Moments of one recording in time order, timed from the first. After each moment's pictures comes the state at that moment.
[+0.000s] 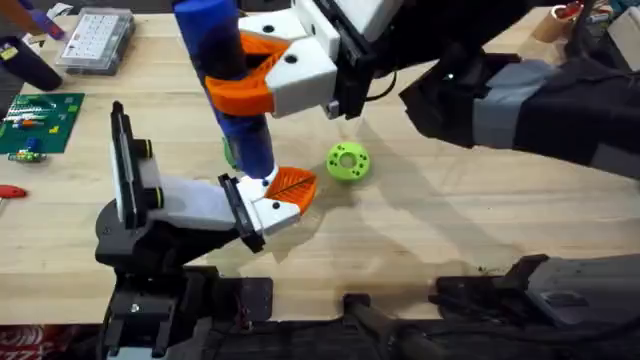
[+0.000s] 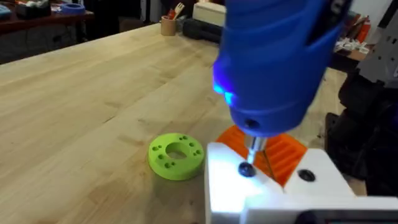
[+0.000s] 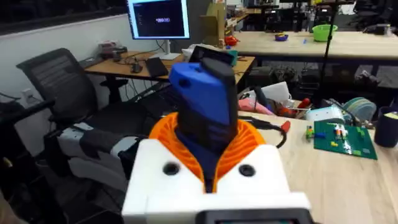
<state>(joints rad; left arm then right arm) -0.02 0.02 0.01 -0.09 1.08 -0.08 0.69 1.56 1.00 1.01 -1.23 0.48</state>
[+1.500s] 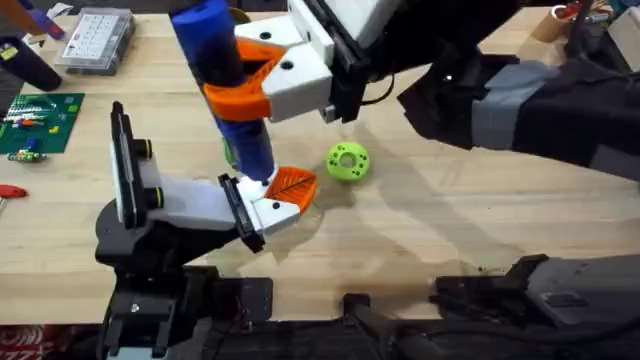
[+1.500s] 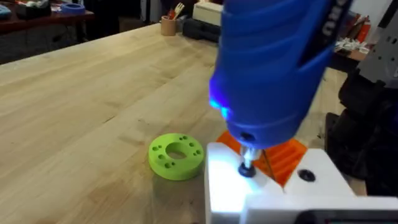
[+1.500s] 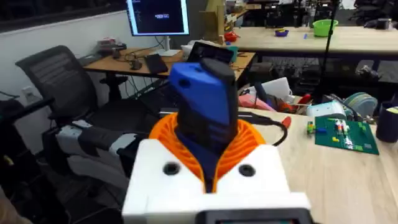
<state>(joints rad) -0.02 0.02 0.01 -0.09 1.08 -0.08 0.70 1.56 1.00 0.96 -1.23 0.44</state>
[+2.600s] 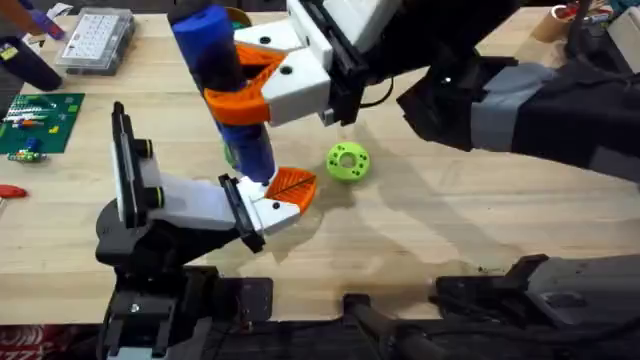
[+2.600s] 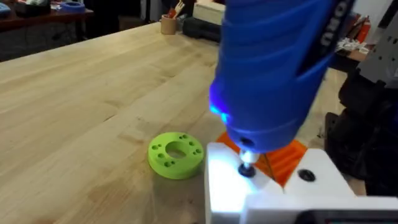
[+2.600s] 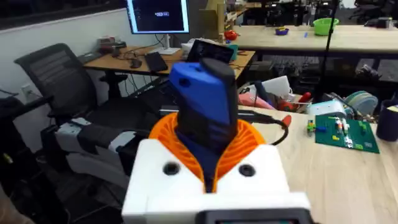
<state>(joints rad) -0.02 0.02 0.01 -0.09 1.08 -0.08 0.70 1.56 1.00 0.94 -1.23 0.41</state>
